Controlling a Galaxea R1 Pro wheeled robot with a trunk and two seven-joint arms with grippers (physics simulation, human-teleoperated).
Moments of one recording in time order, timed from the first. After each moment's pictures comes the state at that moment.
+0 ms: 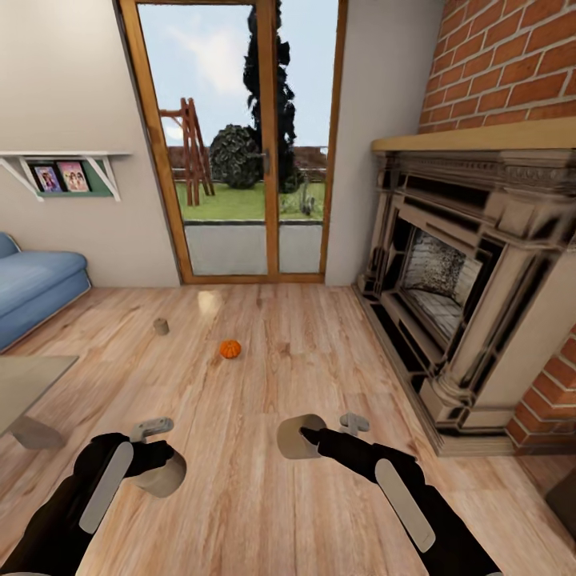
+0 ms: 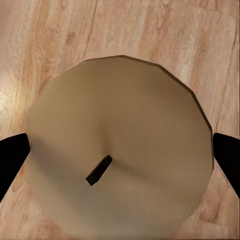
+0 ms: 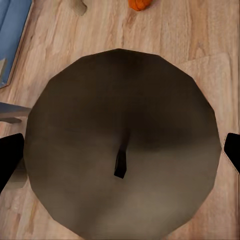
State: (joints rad) left arm -0.39 0.17 0.02 -1.26 0.48 0.98 0.32; right arm -0.39 -0.04 0.29 -1.17 -0.73 0.56 0.05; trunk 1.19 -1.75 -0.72
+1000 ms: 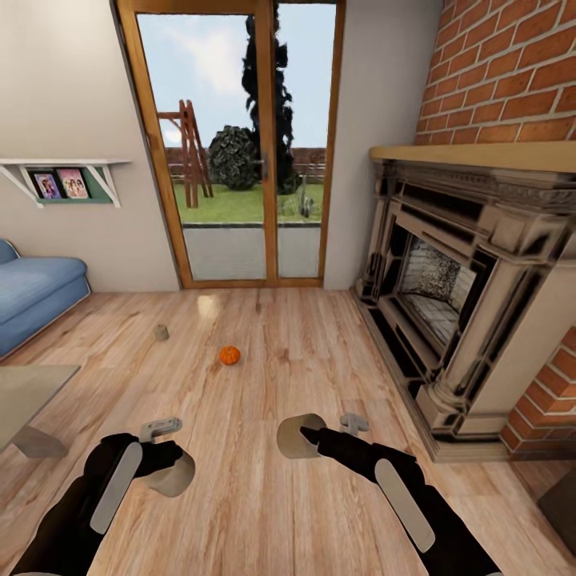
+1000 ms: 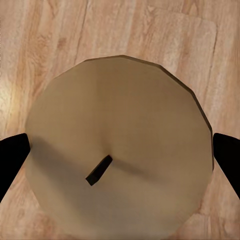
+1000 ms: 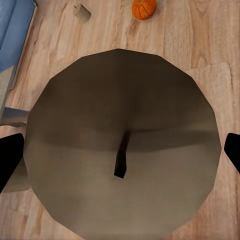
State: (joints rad) left arm -0.39 0.13 0.01 -1.26 0.46 0.98 0.32; right arm -0.39 -0.04 0.29 -1.17 -0.72 0.56 0.05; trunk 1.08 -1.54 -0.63
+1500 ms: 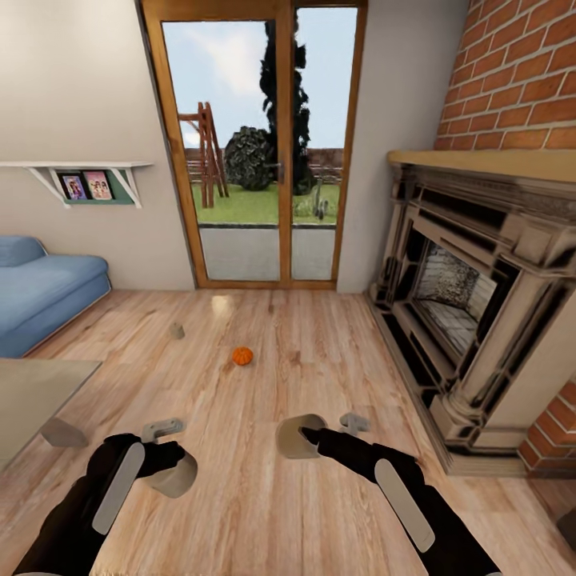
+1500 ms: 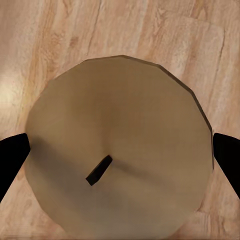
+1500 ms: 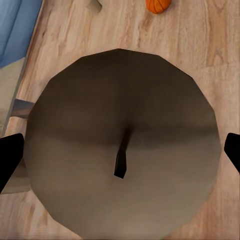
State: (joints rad) left arm -0.39 0.13 0.00 -1.26 0.47 0.98 0.32; right arm -0.40 -0.03 0.29 -1.16 -0.73 0.55 0.05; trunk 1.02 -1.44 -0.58
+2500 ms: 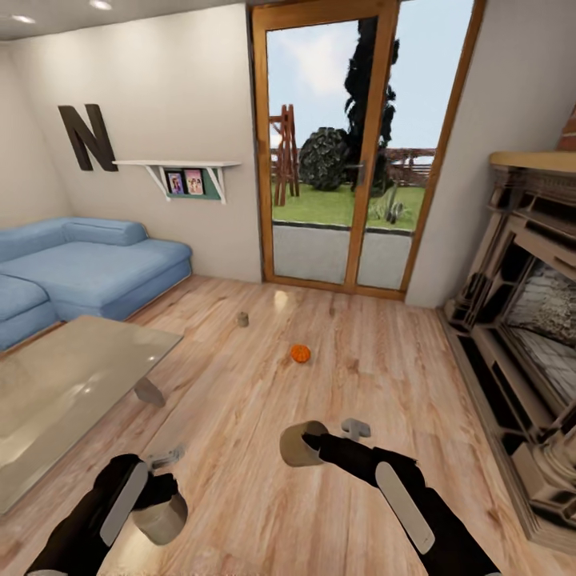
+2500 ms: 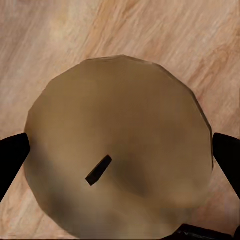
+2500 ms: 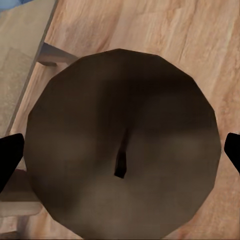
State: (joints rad) left arm -0.40 0.14 -0.02 -1.02 0.46 0.95 0.33; right arm -0.40 -0.04 0.29 -1.13 -0.72 0.57 0.04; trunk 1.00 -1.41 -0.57
